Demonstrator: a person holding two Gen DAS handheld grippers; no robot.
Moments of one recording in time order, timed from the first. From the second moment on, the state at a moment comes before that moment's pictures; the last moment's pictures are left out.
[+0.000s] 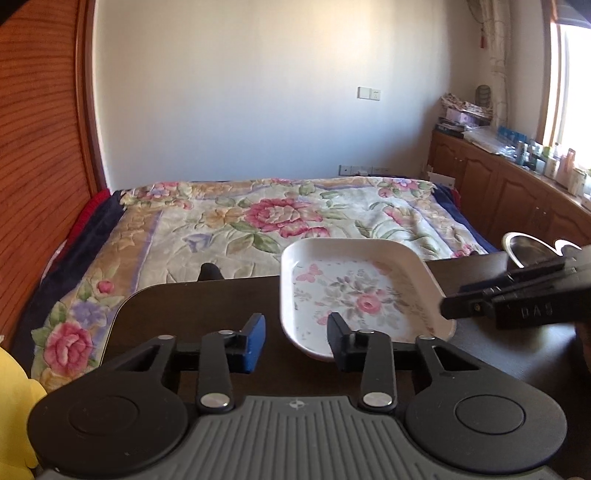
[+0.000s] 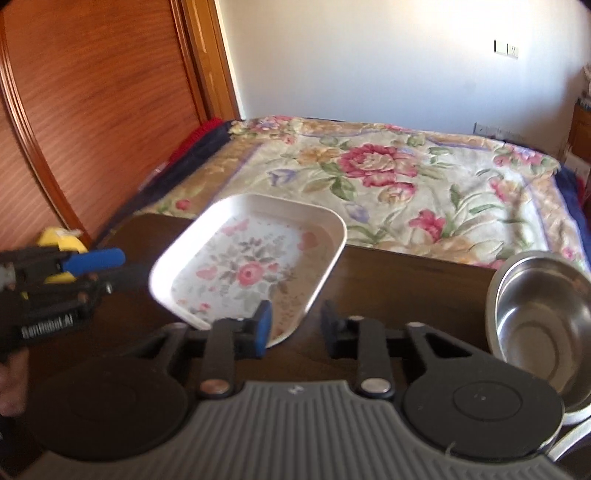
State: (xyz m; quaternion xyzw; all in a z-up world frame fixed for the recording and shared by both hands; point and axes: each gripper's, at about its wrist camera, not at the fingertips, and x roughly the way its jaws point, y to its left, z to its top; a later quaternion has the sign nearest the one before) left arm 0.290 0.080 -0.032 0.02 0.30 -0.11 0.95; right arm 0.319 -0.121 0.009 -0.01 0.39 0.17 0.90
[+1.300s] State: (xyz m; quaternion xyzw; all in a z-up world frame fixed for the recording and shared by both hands) left arm 0.323 0.078 -0.055 0.00 0.35 -0.13 0.93; right arm 0.339 -0.134 -0.005 0.07 0.42 0.16 0.89
